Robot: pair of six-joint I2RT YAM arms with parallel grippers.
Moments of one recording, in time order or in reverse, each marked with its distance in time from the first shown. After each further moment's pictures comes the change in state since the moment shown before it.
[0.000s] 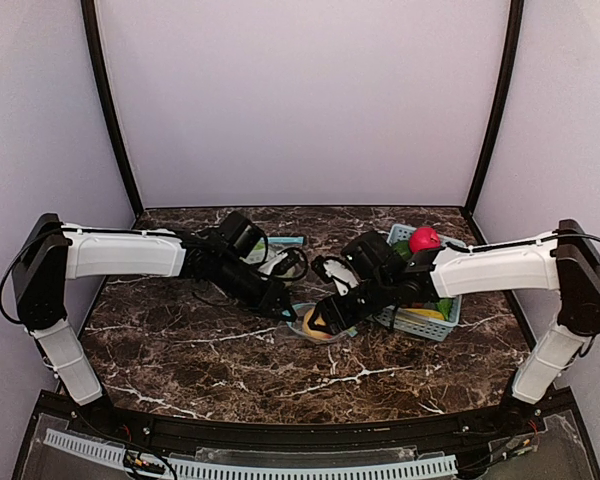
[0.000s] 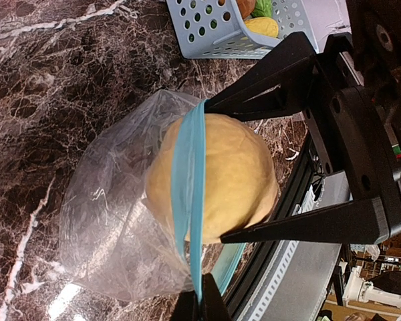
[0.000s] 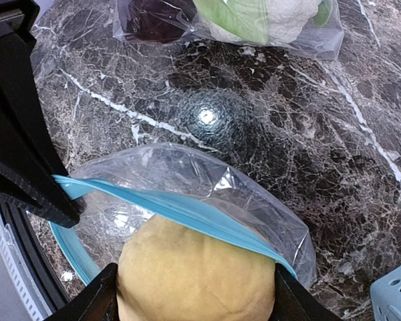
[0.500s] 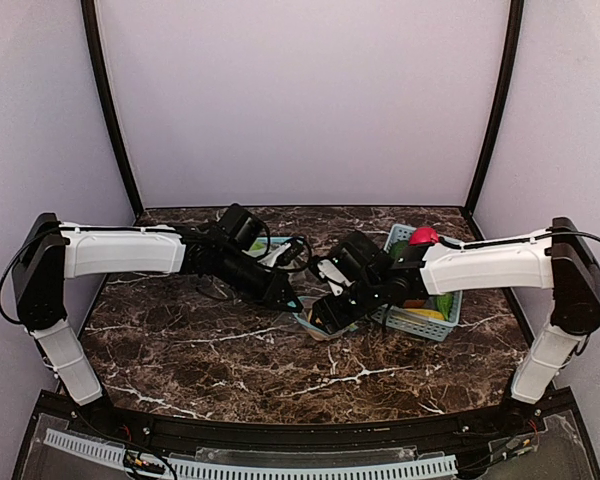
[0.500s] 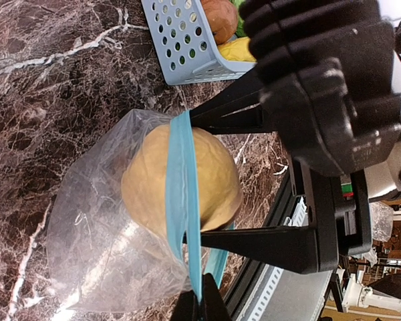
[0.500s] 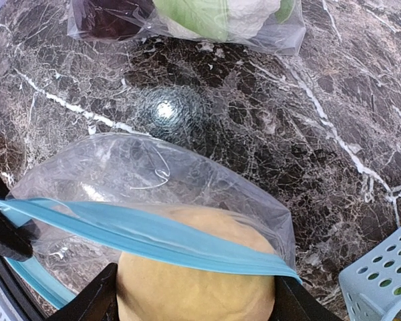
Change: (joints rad) left arm -0.002 -0.001 0.039 0.028 -0.004 -0.014; right arm 0.048 0.050 0.108 -0.158 0.214 -0.003
